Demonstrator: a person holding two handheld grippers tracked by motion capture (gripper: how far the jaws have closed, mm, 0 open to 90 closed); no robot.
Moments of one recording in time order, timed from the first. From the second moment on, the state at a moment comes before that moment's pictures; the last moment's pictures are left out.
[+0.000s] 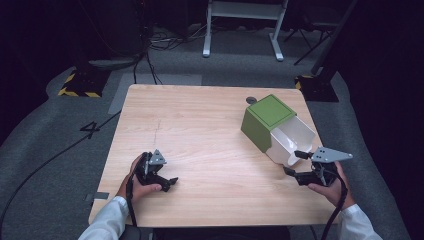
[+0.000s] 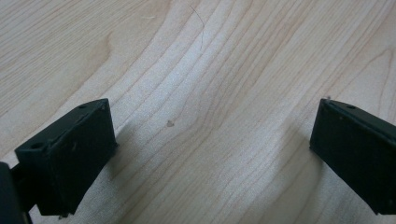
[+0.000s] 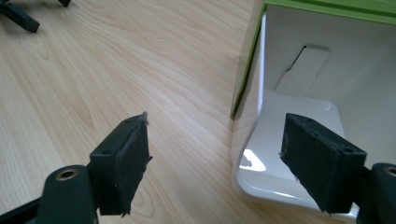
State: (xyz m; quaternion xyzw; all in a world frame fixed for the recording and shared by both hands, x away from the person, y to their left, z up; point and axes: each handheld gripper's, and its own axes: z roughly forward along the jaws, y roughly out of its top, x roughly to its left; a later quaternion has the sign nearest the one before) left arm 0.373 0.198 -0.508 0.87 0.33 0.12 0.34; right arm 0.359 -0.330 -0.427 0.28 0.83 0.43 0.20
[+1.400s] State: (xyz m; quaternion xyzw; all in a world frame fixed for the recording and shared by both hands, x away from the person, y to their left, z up) left arm 0.372 0.199 -0.508 0.87 0.33 0.12 0.33; right arm 0.346 -0.383 -0.498 0.35 0.84 0.37 0.19
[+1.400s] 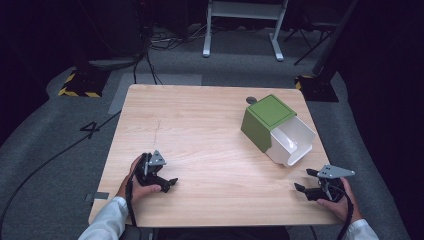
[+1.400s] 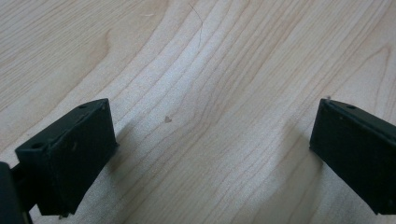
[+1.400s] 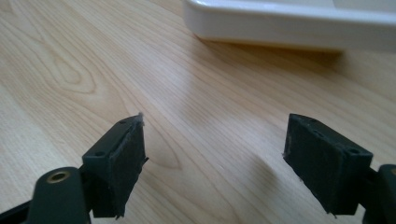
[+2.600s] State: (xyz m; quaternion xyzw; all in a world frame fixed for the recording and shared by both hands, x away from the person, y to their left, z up) left arm 0.371 0.199 -0.508 0.87 0.33 0.12 0.33; right arm 0.347 -0.398 -0.507 0.40 0.82 0.37 0.18
